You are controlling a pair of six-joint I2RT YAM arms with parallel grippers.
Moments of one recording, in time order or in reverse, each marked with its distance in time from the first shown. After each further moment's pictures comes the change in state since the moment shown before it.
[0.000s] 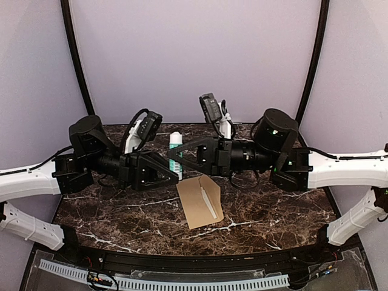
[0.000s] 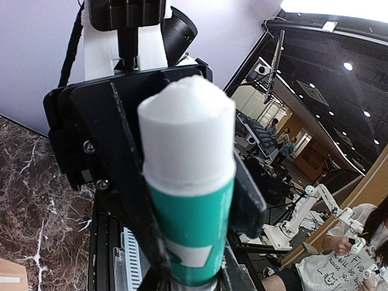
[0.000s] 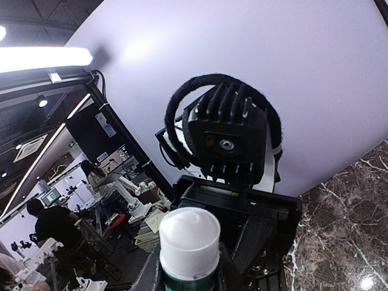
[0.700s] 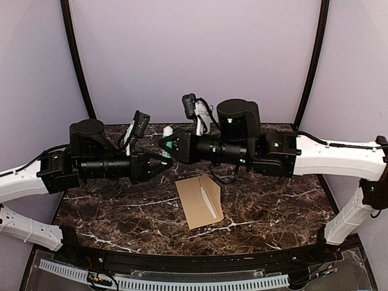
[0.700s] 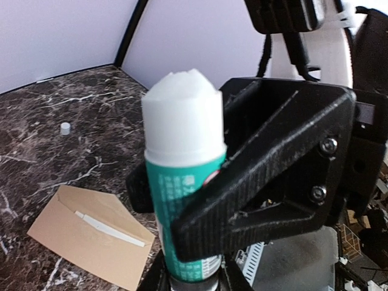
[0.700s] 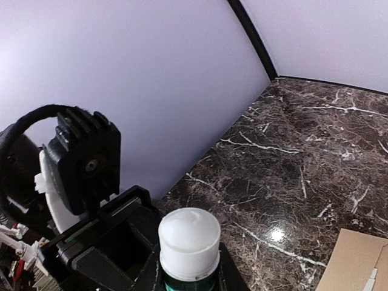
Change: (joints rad) left arm -0.018 -0.091 0.037 -0.429 -0.645 0.185; right arm 0.042 0.126 0.265 -0.512 0.524 -0.116
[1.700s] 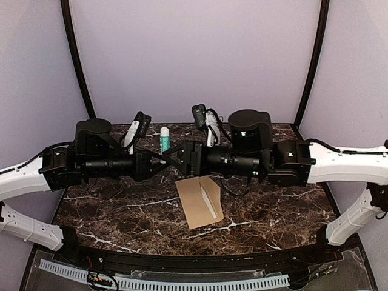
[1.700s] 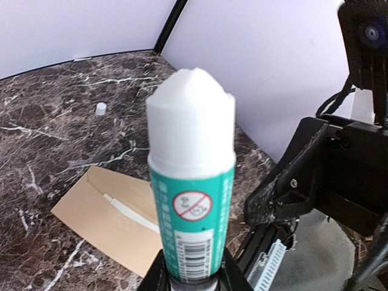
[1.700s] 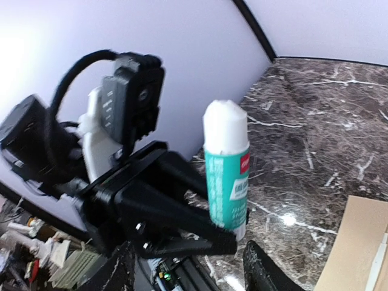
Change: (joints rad) left arm -0.006 0.051 0.045 -0.144 -0.179 -0.039; right arm 0.047 -0.032 -0.033 -0.110 0.130 0.098
